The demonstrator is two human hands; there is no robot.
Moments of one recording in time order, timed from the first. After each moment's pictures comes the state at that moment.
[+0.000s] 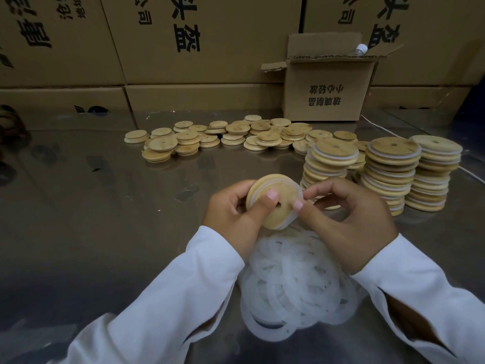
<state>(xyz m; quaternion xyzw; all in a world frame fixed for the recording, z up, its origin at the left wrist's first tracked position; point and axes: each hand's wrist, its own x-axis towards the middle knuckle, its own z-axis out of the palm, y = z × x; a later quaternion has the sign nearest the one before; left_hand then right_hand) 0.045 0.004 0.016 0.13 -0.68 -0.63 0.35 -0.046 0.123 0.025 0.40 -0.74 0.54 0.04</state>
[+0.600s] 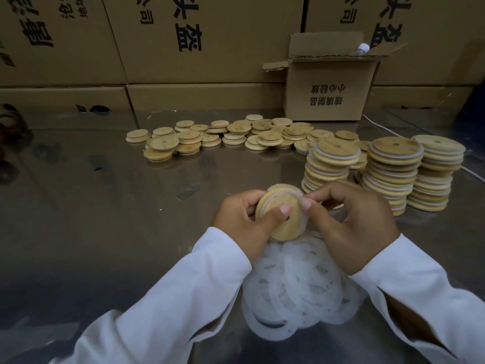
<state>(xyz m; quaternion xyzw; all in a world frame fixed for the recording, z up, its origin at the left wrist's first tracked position) 0.042 0.006 0.011 0.16 -0.73 -0.59 0.29 -0.052 0.124 0.021 0.44 -0.77 0.44 0.12</state>
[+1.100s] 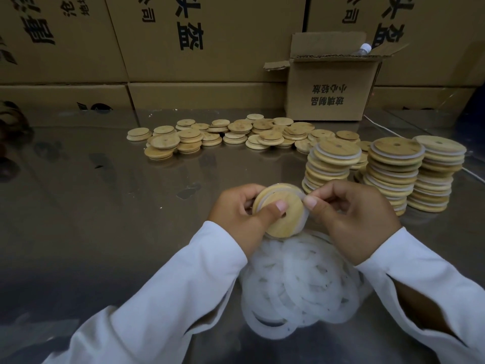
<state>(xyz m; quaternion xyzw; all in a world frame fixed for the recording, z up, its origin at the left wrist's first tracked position) 0.043 0.001 0.015 0.16 -0.74 -0.59 0.29 -0.058 0.124 0.026 0.41 -0.77 0.48 0.02</state>
